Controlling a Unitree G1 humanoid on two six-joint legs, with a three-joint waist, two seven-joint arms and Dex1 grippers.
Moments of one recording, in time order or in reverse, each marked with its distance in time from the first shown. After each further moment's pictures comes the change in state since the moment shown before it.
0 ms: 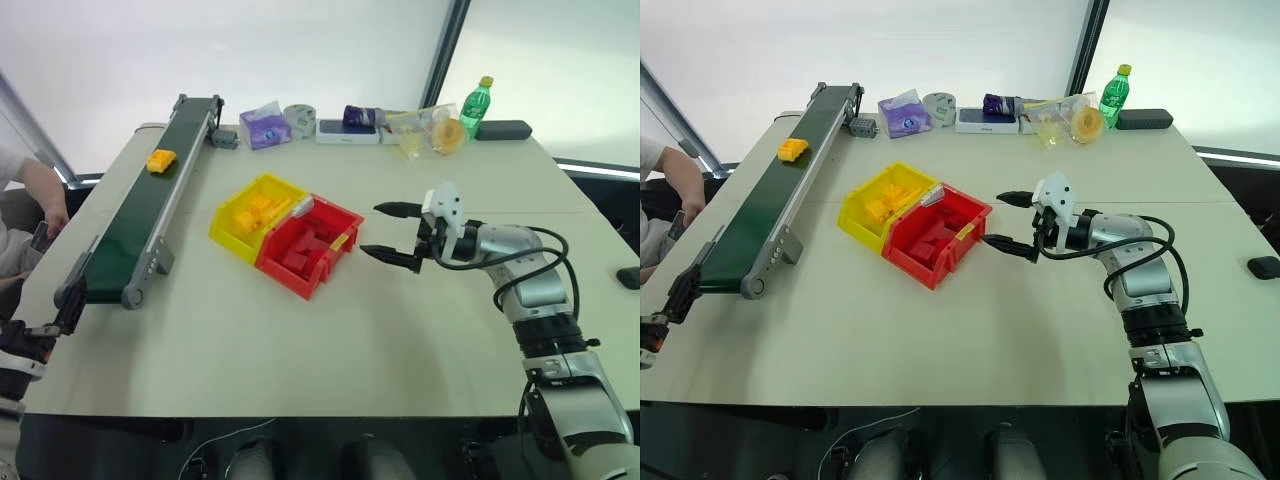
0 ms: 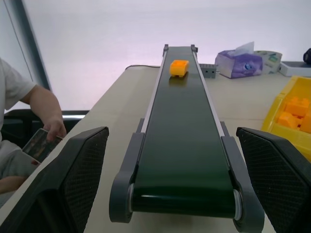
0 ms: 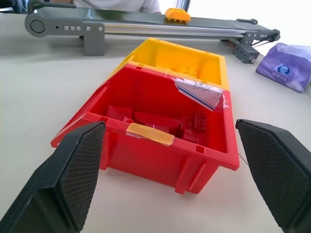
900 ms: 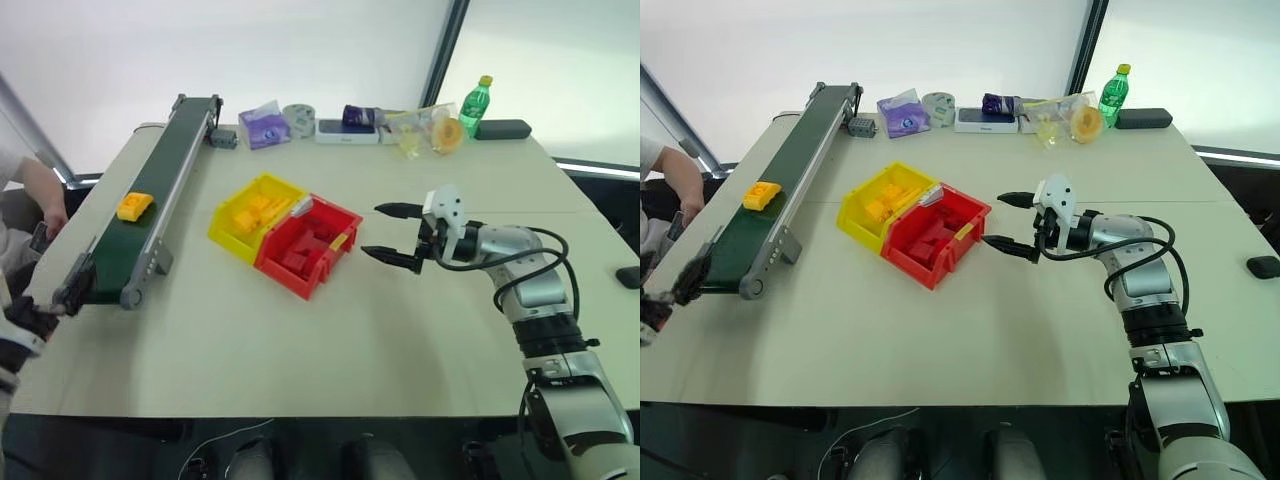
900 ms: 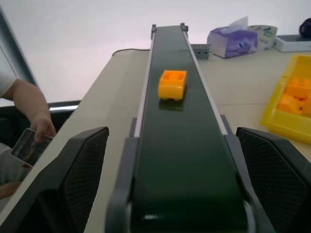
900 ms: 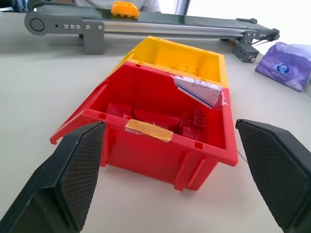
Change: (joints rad) left arm -0.142 0.269 -0.042 0.118 -0.035 0.220 0.008; right arm 0.001 0.000 0.000 0.008 0.000 -0.018 0.001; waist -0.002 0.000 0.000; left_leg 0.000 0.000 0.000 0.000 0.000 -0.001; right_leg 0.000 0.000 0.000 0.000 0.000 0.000
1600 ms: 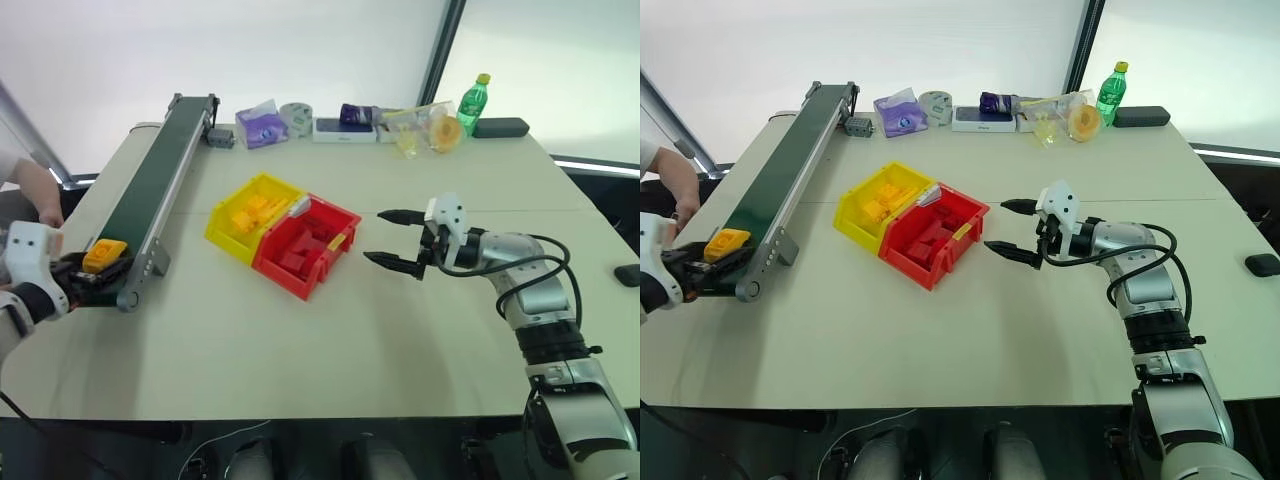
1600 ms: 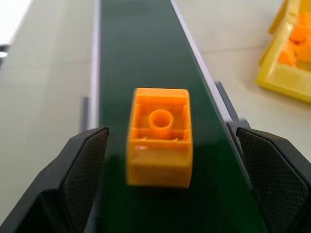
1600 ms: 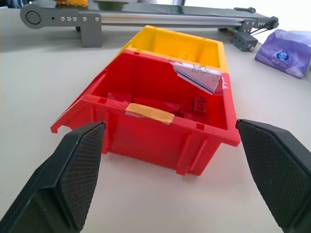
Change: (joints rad) left arm -0.259 0.203 -0.263 0.318 0.076 0.214 -0.190; right arm 0.037 -0.007 -0.005 -0.012 0.002 0.003 -0.006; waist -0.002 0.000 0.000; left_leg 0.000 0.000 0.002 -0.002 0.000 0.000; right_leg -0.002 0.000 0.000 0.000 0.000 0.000
